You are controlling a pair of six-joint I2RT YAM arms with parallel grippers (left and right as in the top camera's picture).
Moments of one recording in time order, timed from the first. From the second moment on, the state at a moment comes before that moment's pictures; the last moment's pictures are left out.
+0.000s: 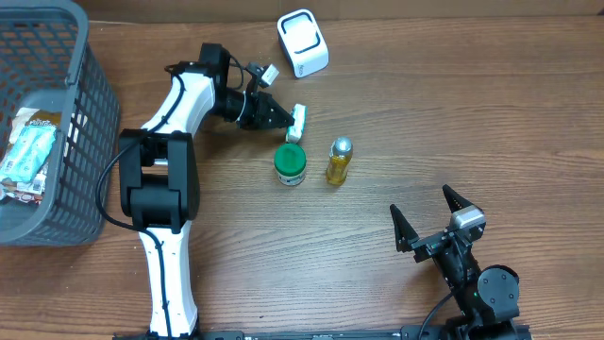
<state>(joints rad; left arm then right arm) -0.09 2.38 1.84 -0.93 1.08 0.21 0.22 0.01 0.02 -0.02 -0.15 0.07</state>
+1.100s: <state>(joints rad) -0.06 2.38 1.81 -0.96 0.93 0.13 0.22 0.01 0.02 -0.02 -0.15 0.07</state>
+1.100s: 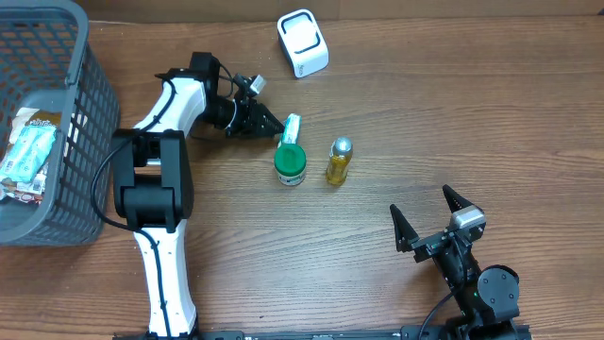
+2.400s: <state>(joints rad) -0.06 1.68 2.22 -1.44 -0.11 -0.02 0.22 0.01 0.02 -0.02 -0.15 0.07</state>
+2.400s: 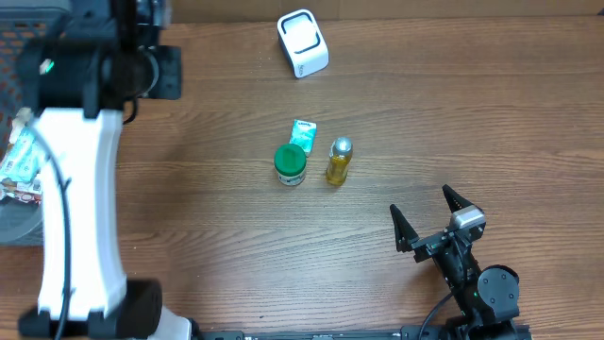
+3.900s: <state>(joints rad) 0.57 1.77 2.22 -1.15 -0.36 0.05 0.22 0.01 0.02 -0.02 -0.15 0.07</state>
